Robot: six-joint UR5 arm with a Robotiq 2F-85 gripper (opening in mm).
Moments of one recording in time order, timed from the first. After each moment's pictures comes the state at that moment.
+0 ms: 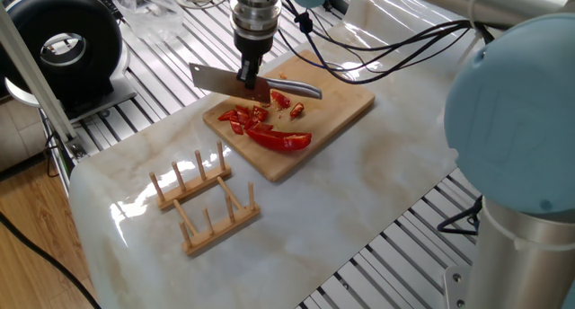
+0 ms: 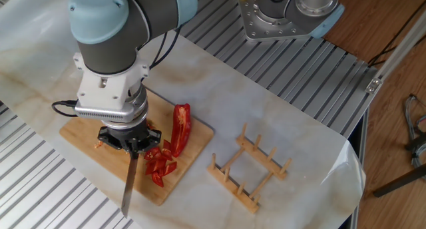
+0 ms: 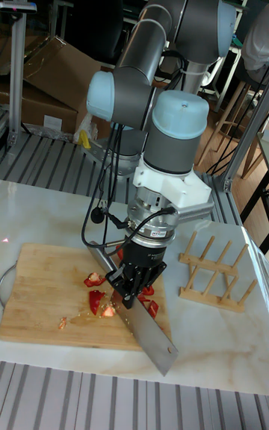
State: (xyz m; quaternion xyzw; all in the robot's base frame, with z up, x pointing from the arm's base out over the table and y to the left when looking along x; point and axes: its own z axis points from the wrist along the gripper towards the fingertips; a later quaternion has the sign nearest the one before) arm 0.675 0.034 0.074 -0.30 0.95 0.00 0.08
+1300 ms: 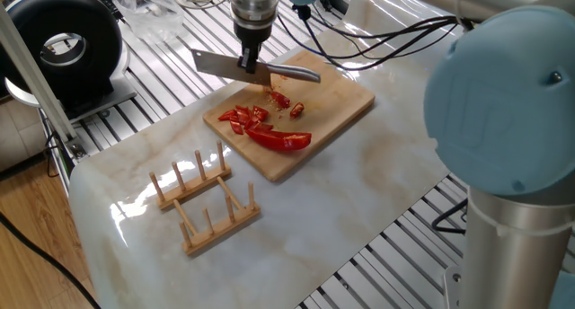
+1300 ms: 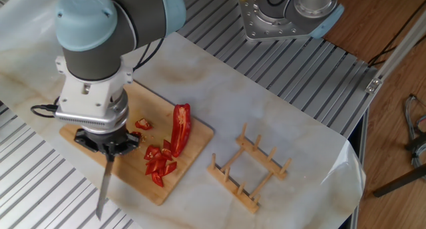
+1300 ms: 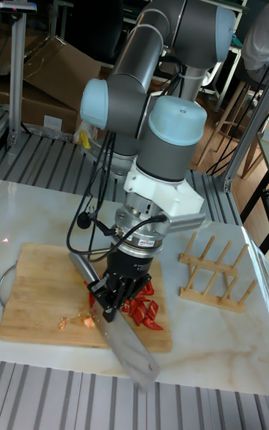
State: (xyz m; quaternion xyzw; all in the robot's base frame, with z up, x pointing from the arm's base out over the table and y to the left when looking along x) arm 0.708 -0.013 0.074 -0.30 0.95 -0.06 0.08
